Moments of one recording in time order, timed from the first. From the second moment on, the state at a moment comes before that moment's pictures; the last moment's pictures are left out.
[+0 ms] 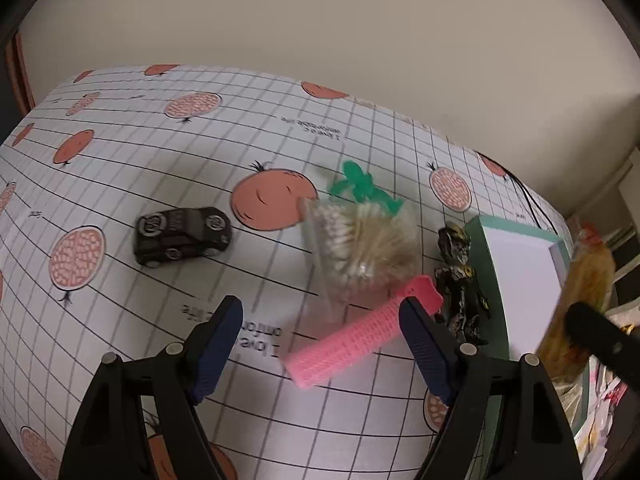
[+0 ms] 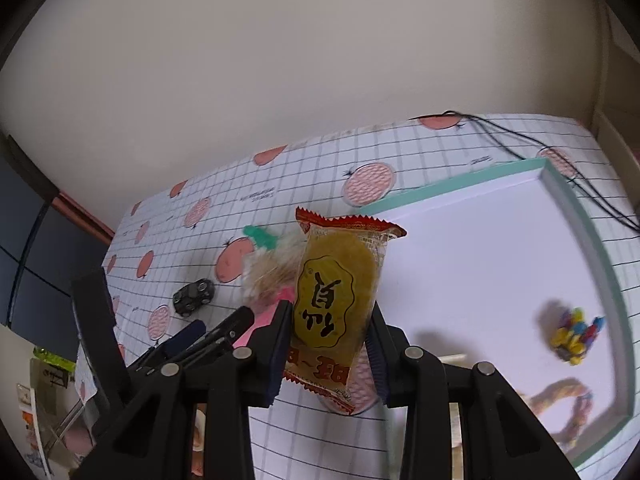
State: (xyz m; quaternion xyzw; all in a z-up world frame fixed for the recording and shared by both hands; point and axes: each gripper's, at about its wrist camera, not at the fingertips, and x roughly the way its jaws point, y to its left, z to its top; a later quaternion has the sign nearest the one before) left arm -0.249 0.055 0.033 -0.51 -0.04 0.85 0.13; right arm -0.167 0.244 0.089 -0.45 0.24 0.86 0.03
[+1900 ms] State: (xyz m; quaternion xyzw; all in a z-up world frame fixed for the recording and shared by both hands) left arm -0.212 0.219 0.092 -0.46 0.00 0.84 0.29; right arm -0.104 0.390 0.073 -0.40 0.29 0.86 0.11
